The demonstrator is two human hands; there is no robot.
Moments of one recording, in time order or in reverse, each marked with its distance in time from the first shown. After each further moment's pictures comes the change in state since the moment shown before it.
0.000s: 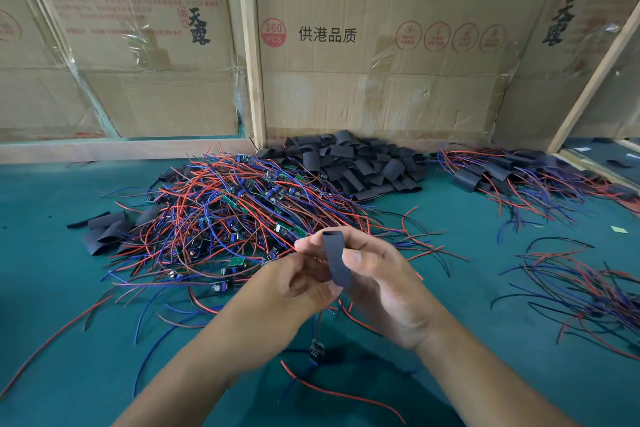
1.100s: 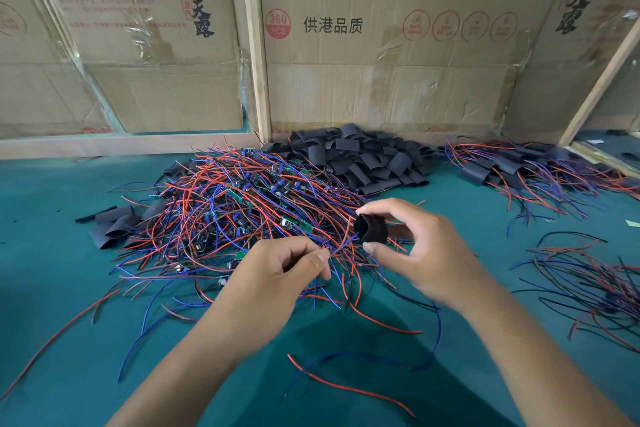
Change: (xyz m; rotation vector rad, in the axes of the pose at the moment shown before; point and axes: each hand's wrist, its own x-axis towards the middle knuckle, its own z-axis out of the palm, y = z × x) left_hand -0.007 0.015 -0.009 0.221 0.156 0.056; right_hand -0.003 -0.032 -0.055 -1.238 0.140 -0.262
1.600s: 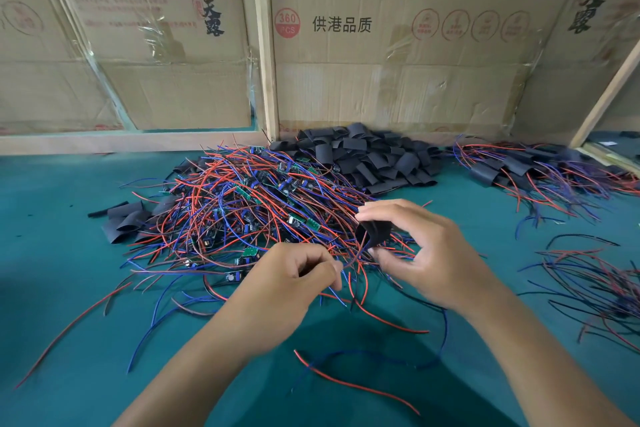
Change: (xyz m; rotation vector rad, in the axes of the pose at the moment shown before) left_hand 0.001 -0.004 0.005 0.028 -0.096 0.011; right_hand -0.001 -0.011 0.000 -0.087 0.005 -0.198
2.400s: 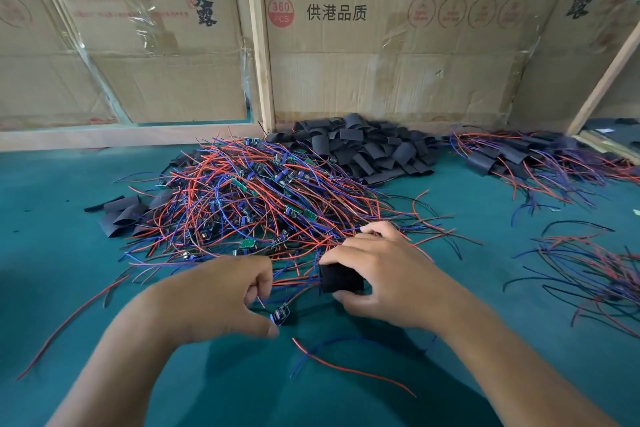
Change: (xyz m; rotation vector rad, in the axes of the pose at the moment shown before) left_hand -0.014 -0.026 -0.060 0.636 -0.353 -0.202; right_hand -0.006 -0.015 0.036 -0.369 -0.394 -0.016
